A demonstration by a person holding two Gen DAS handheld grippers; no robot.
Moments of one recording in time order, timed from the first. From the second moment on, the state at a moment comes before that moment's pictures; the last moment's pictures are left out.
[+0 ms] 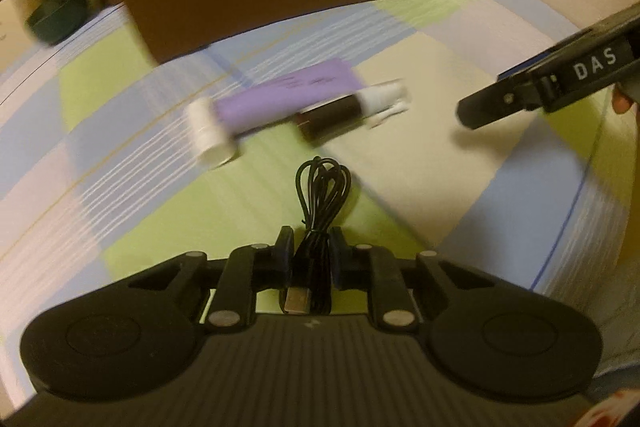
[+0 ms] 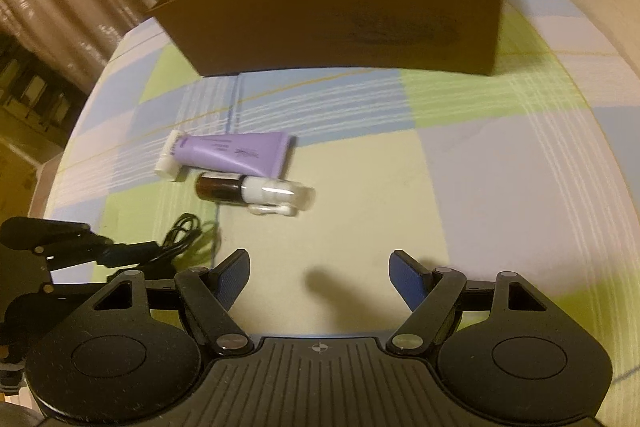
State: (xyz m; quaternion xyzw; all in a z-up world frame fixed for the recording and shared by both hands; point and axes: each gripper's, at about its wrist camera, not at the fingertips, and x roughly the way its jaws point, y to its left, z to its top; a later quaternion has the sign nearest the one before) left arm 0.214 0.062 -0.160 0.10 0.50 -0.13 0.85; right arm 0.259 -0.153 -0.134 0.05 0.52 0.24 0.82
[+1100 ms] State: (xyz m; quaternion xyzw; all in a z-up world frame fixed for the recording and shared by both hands) left arm 0.227 0.135 -0.159 -0.04 0.52 0.05 0.85; right arm 0.268 -0.048 -0.166 -0.10 0.44 0.37 0.81
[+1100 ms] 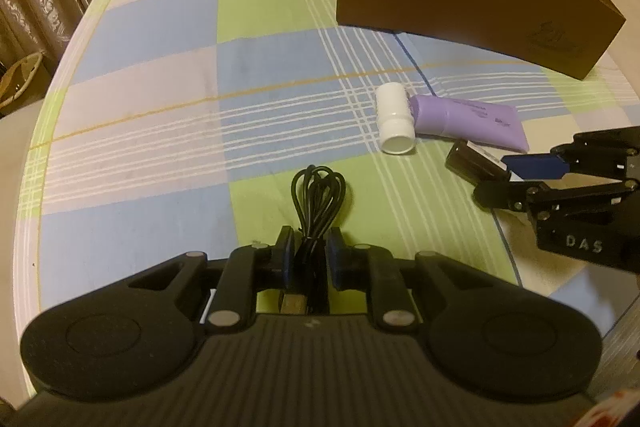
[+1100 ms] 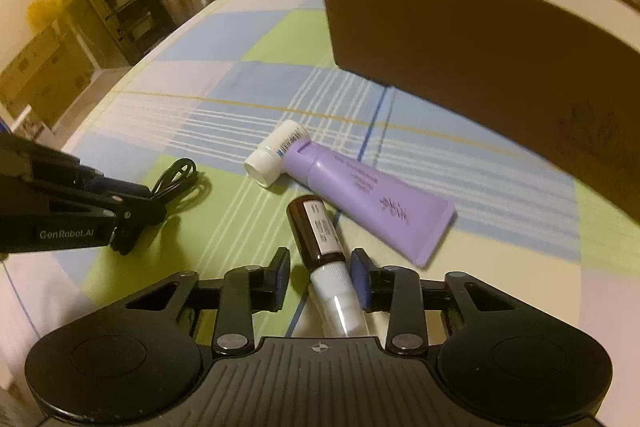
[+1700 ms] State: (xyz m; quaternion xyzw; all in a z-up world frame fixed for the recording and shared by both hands) left arm 0.233 0.127 -0.164 -0.02 0.53 0.06 0.84; right arm 0.264 -0.036 -0.171 -0.12 0.44 0.37 0.81
